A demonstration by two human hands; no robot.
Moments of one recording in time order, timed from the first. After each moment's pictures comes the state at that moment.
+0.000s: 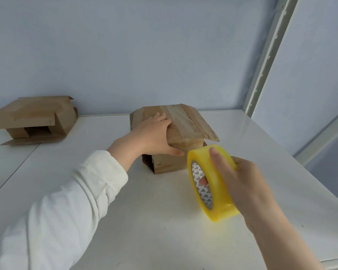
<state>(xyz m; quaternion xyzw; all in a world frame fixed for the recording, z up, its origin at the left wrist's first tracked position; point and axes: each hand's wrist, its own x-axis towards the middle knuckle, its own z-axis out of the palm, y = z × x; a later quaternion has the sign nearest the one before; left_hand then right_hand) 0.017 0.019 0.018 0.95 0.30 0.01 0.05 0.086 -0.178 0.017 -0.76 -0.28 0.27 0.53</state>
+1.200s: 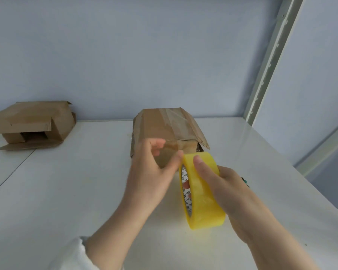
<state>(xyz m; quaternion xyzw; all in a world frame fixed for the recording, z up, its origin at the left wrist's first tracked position) -0.004 -0.052 -0.013 0.71 0.39 0.42 0.41 0.090 -0.162 0.018 -0.71 -0.29 0.38 0.52</state>
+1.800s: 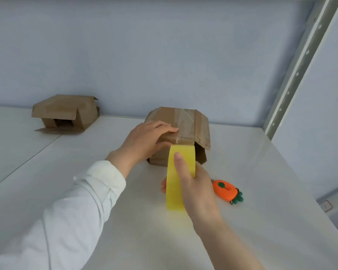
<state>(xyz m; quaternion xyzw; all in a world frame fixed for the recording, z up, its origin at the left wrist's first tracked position) 0.022 0.019 -0.001 0.91 0.34 0.22 0.01 0.100 -0.147 0.001 -0.61 -0.37 0.41 0.57</state>
